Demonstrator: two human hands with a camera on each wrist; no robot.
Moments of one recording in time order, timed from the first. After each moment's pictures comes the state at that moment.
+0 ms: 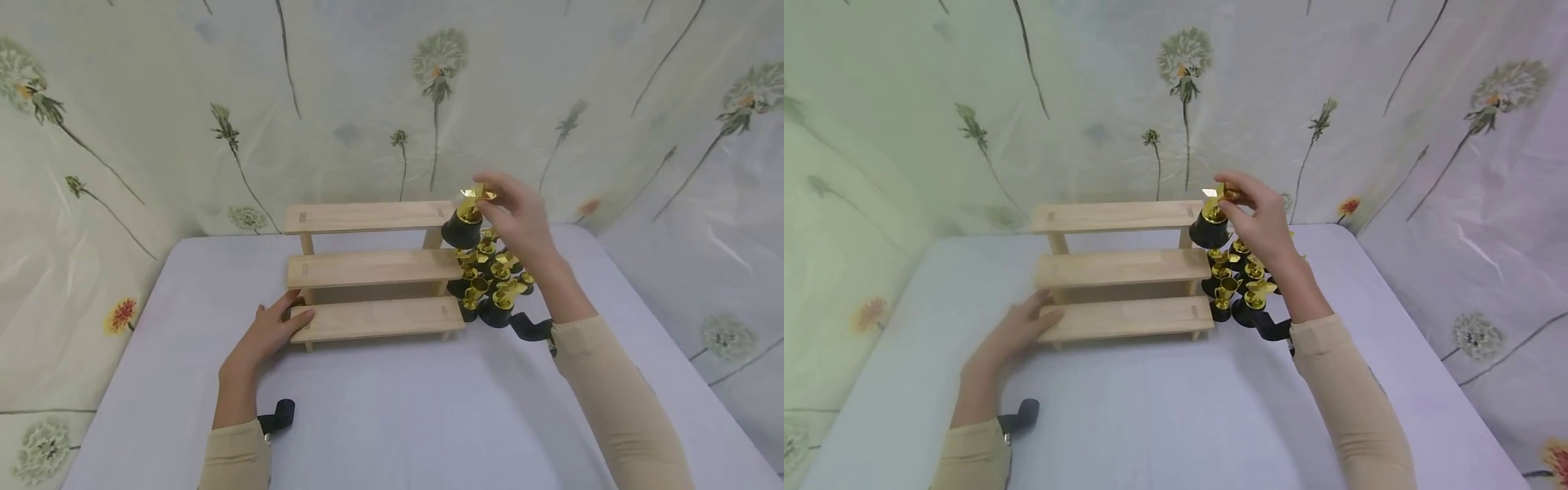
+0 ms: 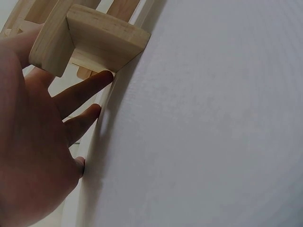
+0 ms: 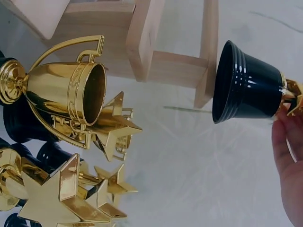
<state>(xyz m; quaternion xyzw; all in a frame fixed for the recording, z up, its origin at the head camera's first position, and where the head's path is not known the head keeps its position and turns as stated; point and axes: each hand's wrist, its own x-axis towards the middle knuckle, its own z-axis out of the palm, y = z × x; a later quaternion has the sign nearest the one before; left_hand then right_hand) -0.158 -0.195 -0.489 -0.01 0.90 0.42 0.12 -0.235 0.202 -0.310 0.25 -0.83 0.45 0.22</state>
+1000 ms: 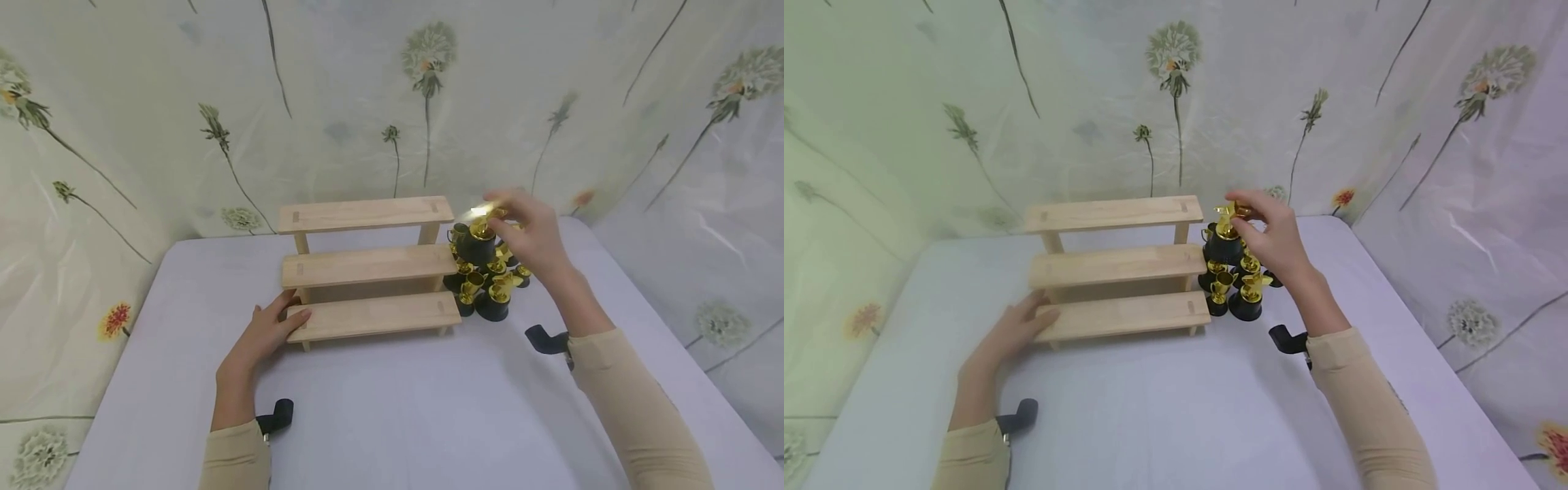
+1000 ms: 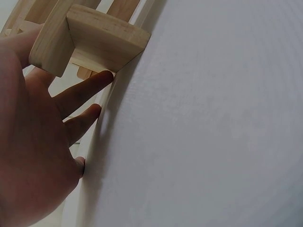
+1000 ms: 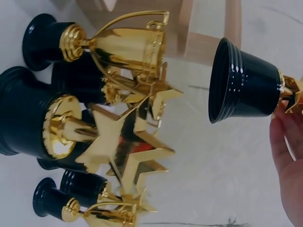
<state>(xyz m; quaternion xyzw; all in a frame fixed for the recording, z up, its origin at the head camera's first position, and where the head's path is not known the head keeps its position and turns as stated) -0.156 -0.194 -0.489 -0.01 0.90 0.41 0.12 -0.215 0.232 -0.326 0.28 -0.84 0.40 0.25</state>
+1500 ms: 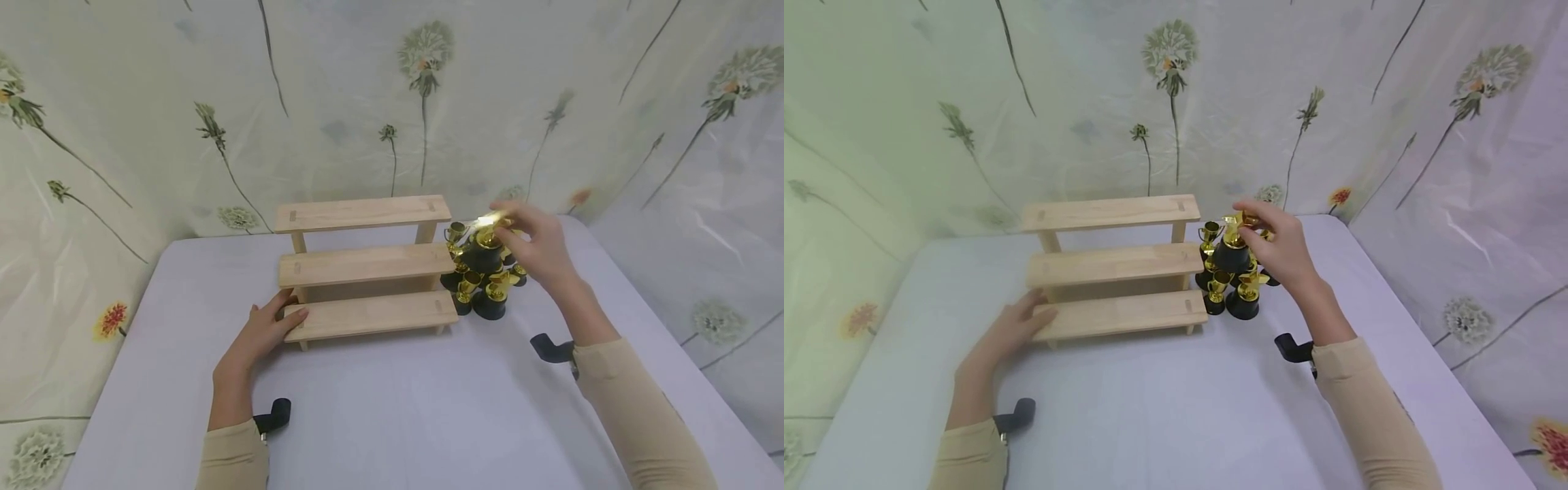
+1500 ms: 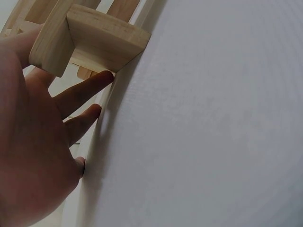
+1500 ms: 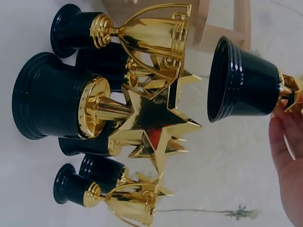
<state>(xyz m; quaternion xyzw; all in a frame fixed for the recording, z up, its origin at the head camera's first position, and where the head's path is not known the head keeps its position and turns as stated) -0.157 -0.193 -0.489 -0.02 0.90 0.41 0.13 -0.207 0.249 -0.337 0.26 -0.85 0.40 0.24</state>
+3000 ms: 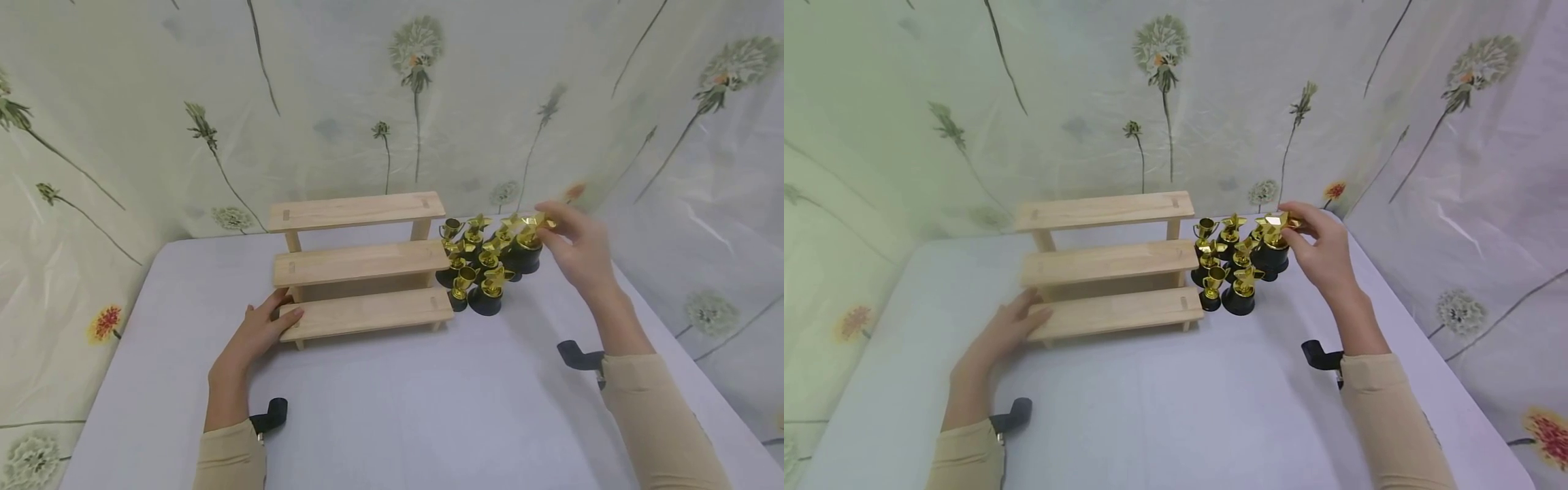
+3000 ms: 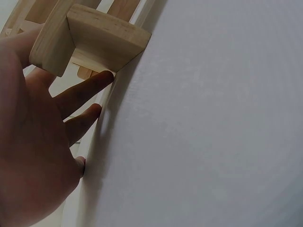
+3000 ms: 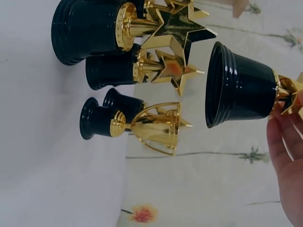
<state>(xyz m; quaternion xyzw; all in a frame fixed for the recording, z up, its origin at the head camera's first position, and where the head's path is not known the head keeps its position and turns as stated) -0.157 -0.195 -0.493 0.00 0.90 0.42 0.12 -0.212 0.326 -0.367 0.16 -0.88 0.36 0.28</state>
